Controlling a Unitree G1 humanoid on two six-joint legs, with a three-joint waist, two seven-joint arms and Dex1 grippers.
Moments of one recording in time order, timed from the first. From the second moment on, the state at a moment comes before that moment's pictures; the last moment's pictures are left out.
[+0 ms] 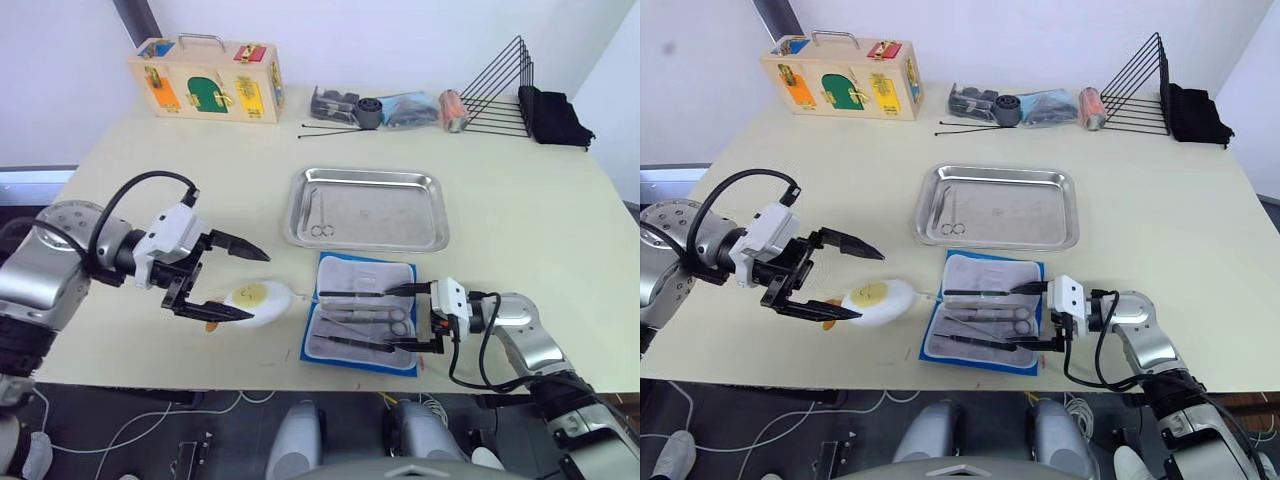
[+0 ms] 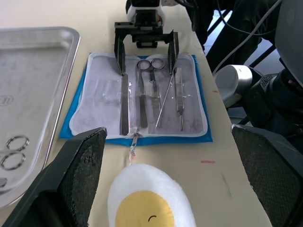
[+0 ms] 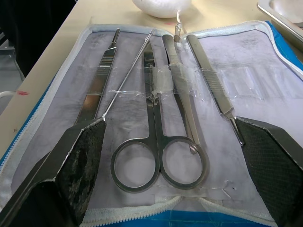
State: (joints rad) left arm -0.44 1.24 -0.23 0.08 -0.75 0.01 -1.56; right arm -0.25 -0.43 0.26 0.27 0.21 -0.20 1.26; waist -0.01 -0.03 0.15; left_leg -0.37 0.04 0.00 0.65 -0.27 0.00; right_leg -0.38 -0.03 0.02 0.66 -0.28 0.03
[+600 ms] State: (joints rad) left arm -0.45 1.22 -0.27 0.08 -0.78 -0.04 -1.56; right arm -0.23 -0.47 0.25 0.25 0.23 -0.21 1.25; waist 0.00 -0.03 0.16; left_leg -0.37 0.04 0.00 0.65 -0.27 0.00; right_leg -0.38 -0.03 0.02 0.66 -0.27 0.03
